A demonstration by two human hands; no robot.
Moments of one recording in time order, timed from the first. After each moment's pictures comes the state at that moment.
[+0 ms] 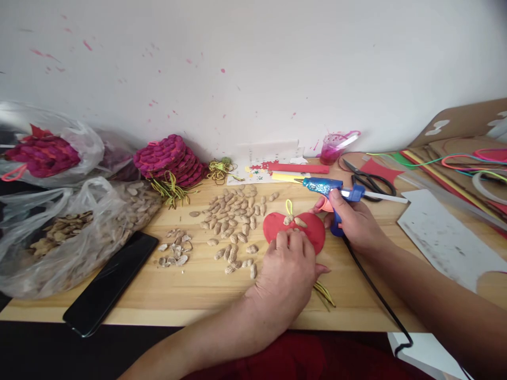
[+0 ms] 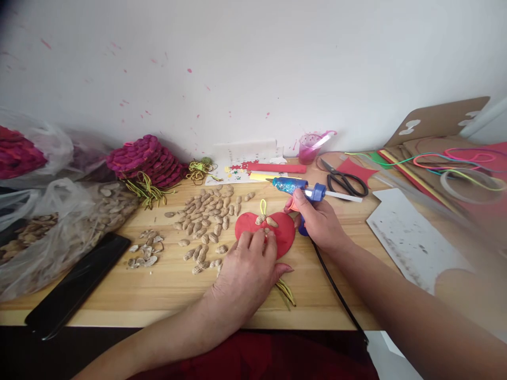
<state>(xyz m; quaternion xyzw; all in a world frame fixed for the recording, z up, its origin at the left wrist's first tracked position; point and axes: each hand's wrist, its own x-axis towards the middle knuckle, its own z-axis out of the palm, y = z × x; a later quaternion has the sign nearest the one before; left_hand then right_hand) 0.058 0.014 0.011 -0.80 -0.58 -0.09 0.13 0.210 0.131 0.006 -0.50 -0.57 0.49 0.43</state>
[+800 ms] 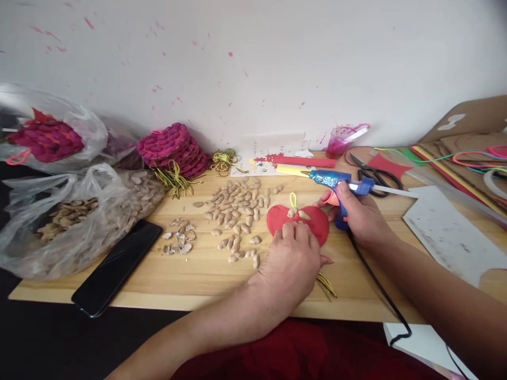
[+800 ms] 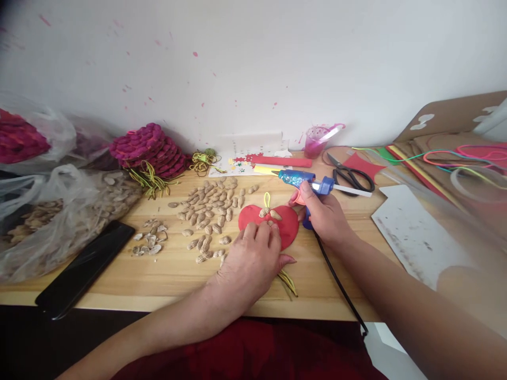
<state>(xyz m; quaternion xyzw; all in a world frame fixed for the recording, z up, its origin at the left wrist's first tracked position) 0.057 0.016 0.016 -0.82 -0.56 -0.05 0.14 0.207 0.129 0.008 -0.51 -0.57 0.47 0.44</state>
